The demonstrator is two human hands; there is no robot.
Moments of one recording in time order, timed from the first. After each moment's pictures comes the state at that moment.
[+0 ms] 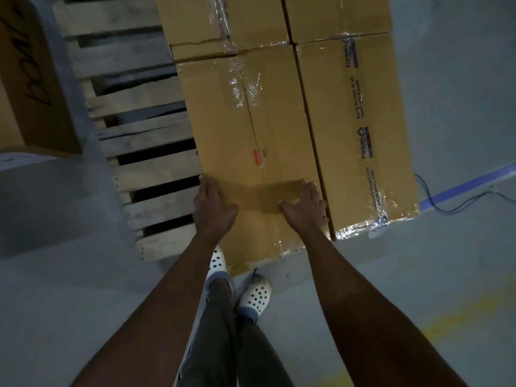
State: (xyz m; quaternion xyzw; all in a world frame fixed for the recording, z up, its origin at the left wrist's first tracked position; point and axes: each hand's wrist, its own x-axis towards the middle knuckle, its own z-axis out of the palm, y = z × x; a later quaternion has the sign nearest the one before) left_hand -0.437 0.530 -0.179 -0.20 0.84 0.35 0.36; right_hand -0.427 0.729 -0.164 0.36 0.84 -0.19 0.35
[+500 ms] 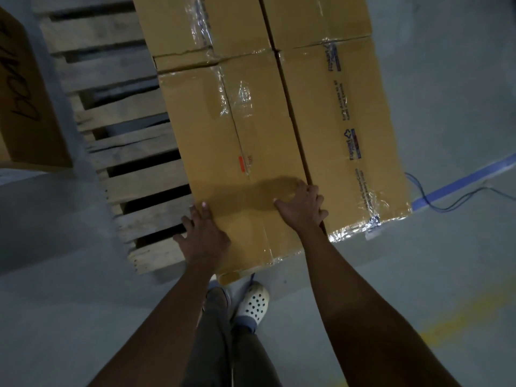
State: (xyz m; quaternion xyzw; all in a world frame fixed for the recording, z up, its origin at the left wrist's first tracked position) left_hand -0.401 0.541 -0.177 -0.11 0.89 0.09 0.42; right_hand -0.439 0.745 -0.162 0.35 0.86 -0.16 0.32
